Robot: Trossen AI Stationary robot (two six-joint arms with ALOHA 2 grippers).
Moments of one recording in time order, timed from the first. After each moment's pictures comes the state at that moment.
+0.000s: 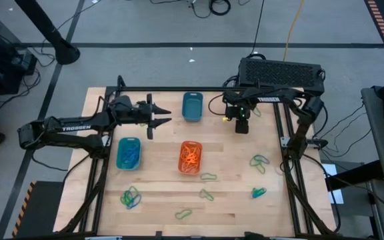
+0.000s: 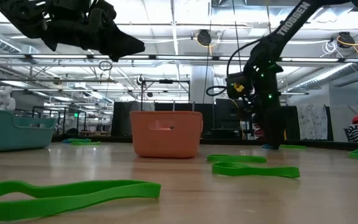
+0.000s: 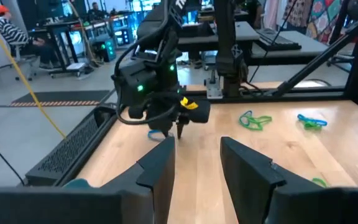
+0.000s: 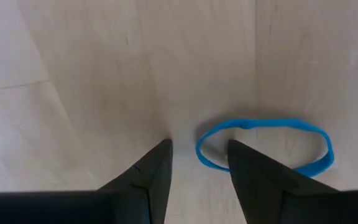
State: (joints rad) left arm 0.41 1.03 0.49 0.43 0.34 0.14; right arm -0.63 1.84 1.03 -0.81 0.04 -0.46
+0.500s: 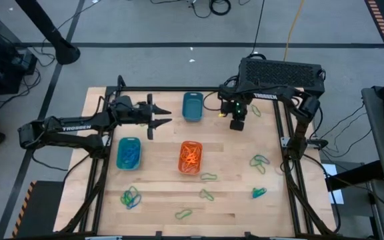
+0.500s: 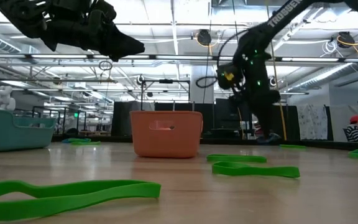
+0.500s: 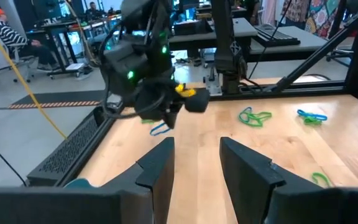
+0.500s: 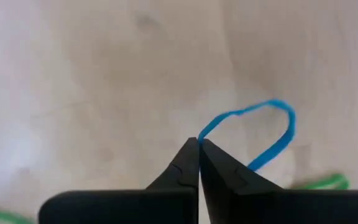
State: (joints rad) left arm 0.40 1.03 0.49 0.42 0.34 0.16; right arm -0.59 1.83 1.25 -1.08 0.03 -0.30
